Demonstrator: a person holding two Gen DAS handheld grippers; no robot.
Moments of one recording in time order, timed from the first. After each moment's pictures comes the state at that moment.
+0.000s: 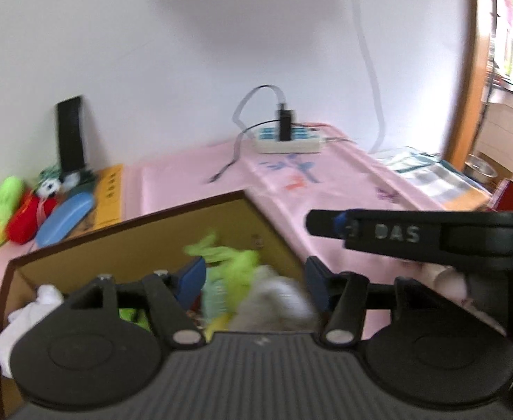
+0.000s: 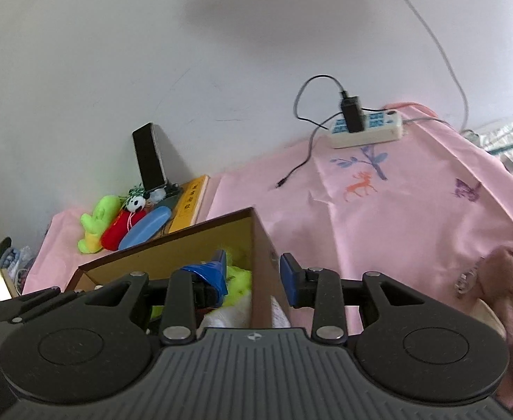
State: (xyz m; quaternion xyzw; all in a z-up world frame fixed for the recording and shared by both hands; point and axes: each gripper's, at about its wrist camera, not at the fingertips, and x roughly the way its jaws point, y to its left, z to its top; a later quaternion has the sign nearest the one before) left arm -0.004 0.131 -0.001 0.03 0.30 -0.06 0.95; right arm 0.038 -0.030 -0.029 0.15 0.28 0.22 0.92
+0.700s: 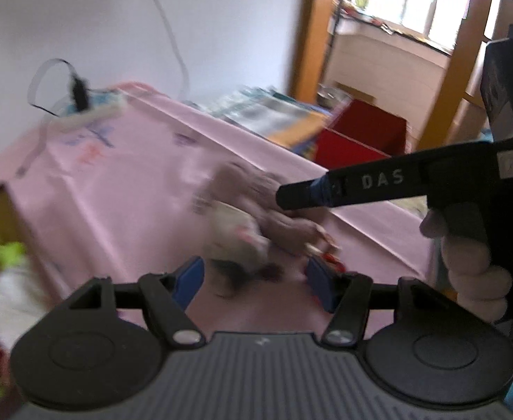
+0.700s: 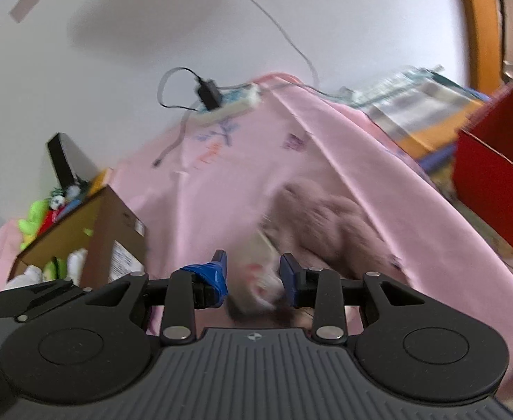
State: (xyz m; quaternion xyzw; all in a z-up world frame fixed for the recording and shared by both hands) left arm -0.020 -0.010 -0.041 0.07 0.37 -0.32 0.87; right arm -0.015 -0.194 -0.058 0.18 0.36 0.10 0.91
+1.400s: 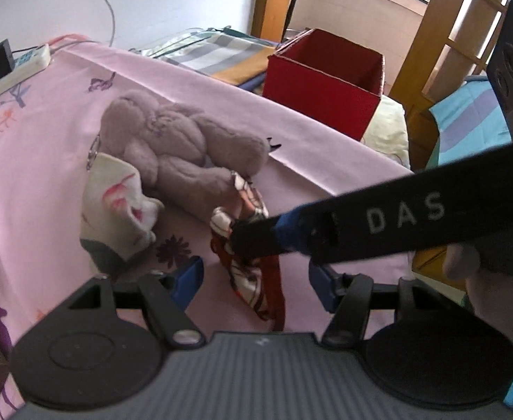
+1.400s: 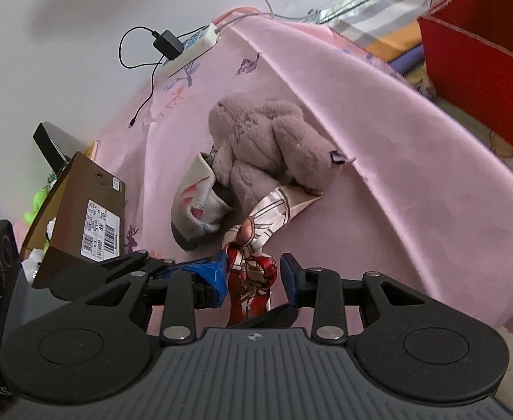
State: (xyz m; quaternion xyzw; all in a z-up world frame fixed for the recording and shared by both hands) left arm -0.007 -0.098 -0.109 0.11 0.44 -0.35 0.82; right arm -0.020 -0.238 -0.116 0.26 0.45 0.12 0.85
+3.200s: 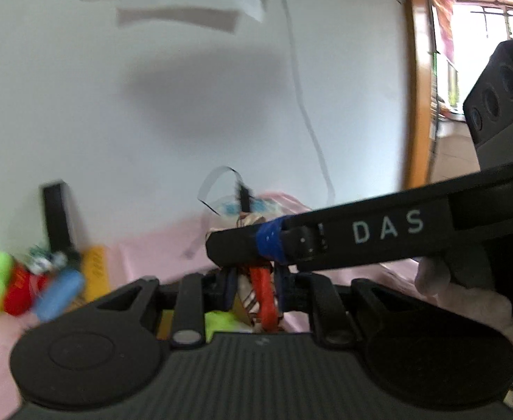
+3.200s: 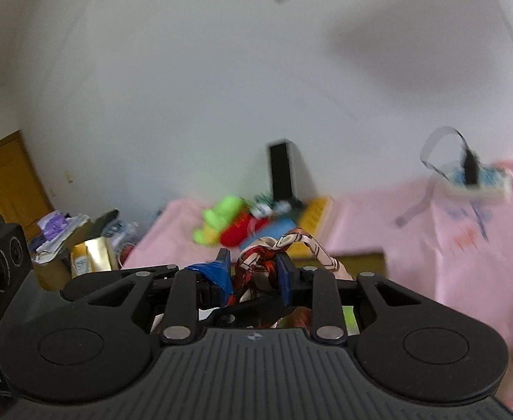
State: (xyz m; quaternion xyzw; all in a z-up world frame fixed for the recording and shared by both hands) left arm -0.058 0.139 0.055 0.06 0.18 -0.12 0.98; right arm 0.007 -0.007 0.050 0.11 0.21 0.44 0.87
